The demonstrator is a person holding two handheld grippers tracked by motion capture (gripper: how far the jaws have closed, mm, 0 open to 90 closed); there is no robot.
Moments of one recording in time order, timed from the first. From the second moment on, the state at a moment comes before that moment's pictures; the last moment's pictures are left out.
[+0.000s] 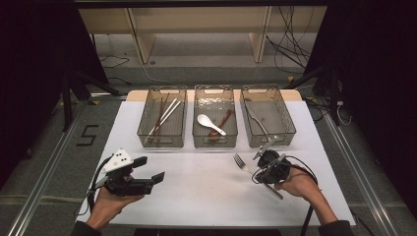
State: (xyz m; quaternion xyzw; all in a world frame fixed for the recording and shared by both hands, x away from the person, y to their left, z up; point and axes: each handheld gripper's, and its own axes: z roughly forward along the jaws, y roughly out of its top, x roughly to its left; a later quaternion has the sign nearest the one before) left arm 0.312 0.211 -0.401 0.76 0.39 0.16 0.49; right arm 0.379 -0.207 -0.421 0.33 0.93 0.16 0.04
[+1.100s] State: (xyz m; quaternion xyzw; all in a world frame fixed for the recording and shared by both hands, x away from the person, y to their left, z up) left arm 0.314 0.211 -0.402 0.76 0.39 0.16 0.49; right arm 0.441 -0.242 -0.353 0.40 0.88 0.25 0.09
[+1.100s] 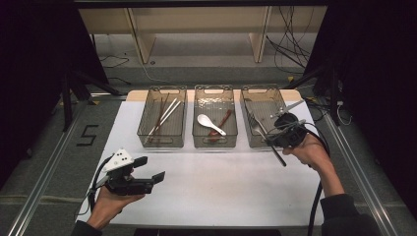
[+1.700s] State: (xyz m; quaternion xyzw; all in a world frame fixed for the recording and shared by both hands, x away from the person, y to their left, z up) left arm 0.314 0.211 -0.403 0.77 0.39 0.16 0.48; right arm 0.488 -0.249 -0.340 0.46 0.84 0.26 0.11
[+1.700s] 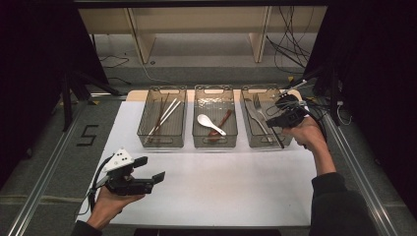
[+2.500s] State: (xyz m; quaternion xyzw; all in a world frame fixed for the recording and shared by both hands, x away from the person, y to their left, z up) left arm 0.314 0.212 -0.402 0.77 0.39 0.16 0.49; right arm 0.533 -0.242 -0.328 0.50 0.82 0.25 0.13
